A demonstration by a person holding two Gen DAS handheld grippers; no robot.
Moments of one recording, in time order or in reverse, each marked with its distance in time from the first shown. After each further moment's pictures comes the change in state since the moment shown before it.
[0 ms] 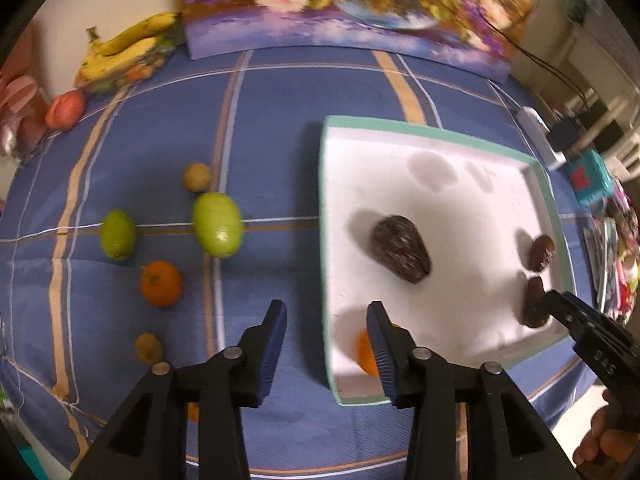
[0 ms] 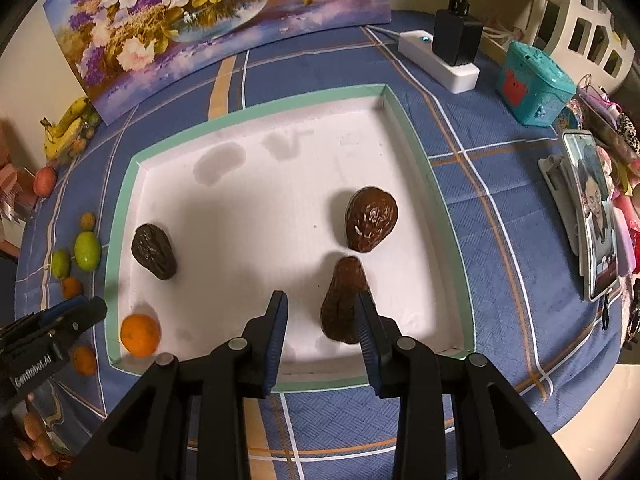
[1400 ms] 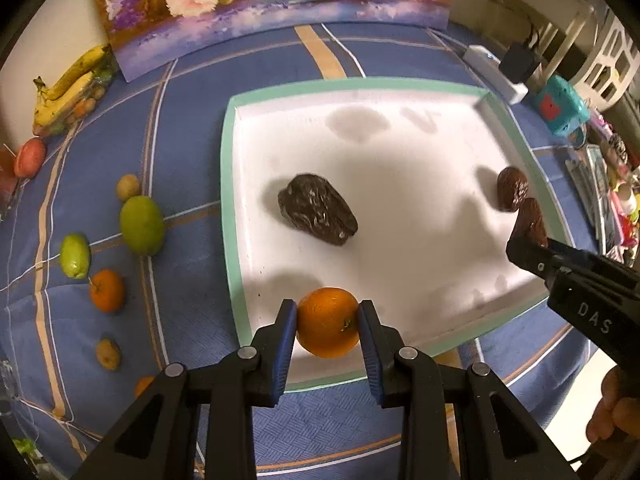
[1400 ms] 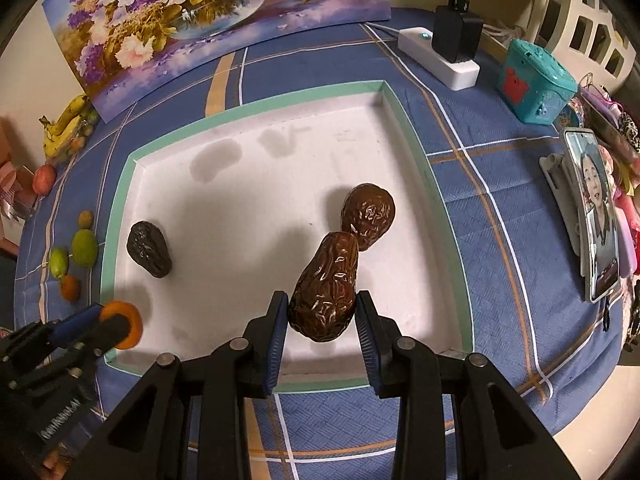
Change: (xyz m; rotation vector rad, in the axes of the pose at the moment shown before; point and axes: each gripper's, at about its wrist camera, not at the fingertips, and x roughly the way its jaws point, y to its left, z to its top) left arm 0.024 -0.066 -0.023 0.194 0.045 -0.007; right arm 0.010 -0.003 0.000 -0.008 0.027 0.000
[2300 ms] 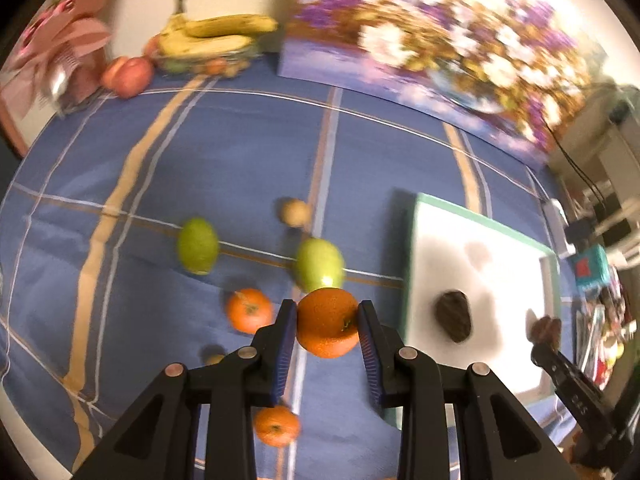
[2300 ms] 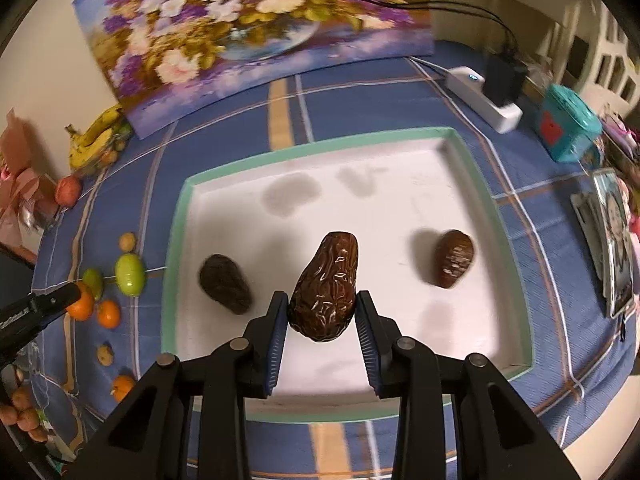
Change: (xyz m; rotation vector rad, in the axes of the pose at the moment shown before) left arm -0.046 0.145 0.005 -0.400 -0.153 -0.035; right arm -0.014 0.053 0.014 -0.007 -0.089 0.046
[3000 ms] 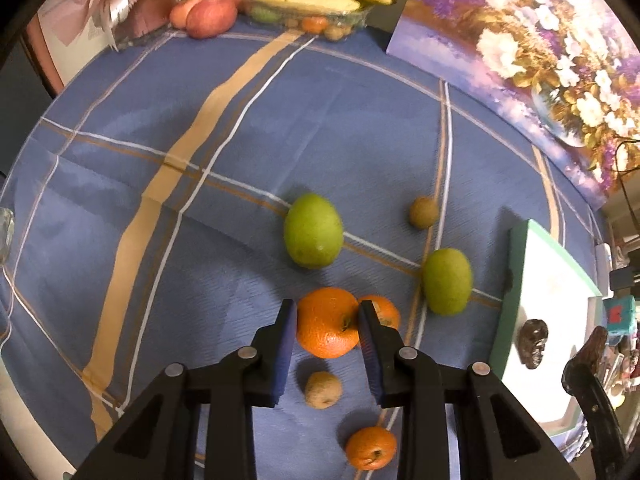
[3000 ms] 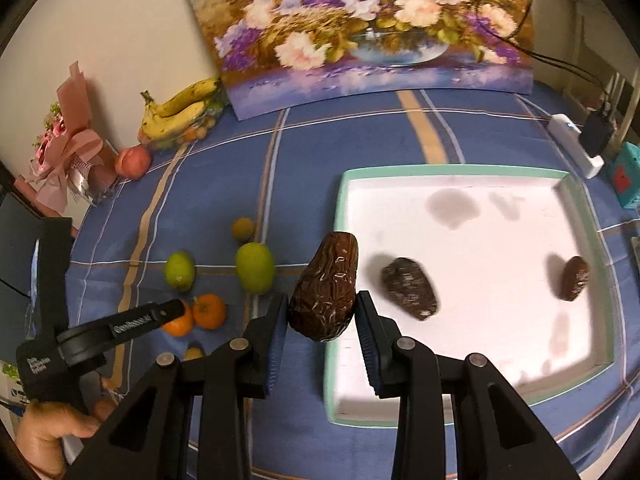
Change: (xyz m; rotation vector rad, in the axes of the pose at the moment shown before) left arm 0.026 0.091 0.006 -0.198 0.056 0.101; right arm -0.002 0.134 -0.009 -0.129 -0.049 0.131
